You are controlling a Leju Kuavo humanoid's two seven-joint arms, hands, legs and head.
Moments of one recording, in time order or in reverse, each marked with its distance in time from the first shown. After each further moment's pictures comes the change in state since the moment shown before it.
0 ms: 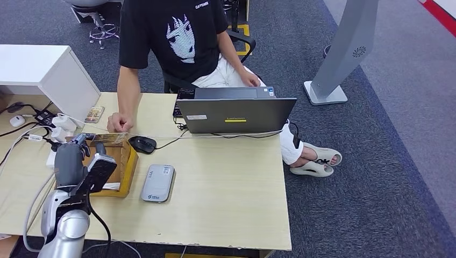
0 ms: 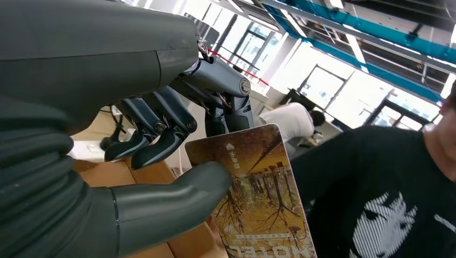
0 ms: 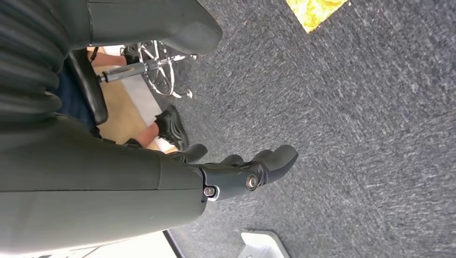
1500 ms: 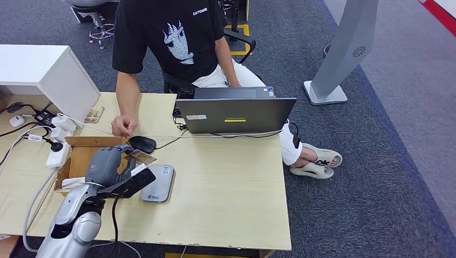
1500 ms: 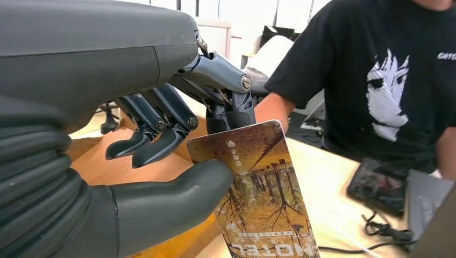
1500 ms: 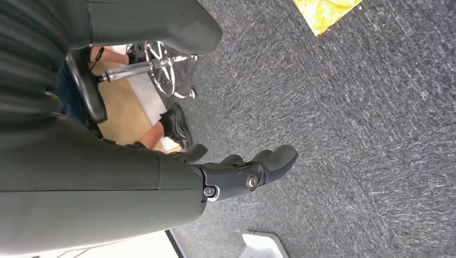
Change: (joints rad) left arm -0.022 0.156 -0.252 0.020 -0.143 -0.233 0.214; right arm 0.000 0.000 0.001 0.014 0.019 0.006 0.016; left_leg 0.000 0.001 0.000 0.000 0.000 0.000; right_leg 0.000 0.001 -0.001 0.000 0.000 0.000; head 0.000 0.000
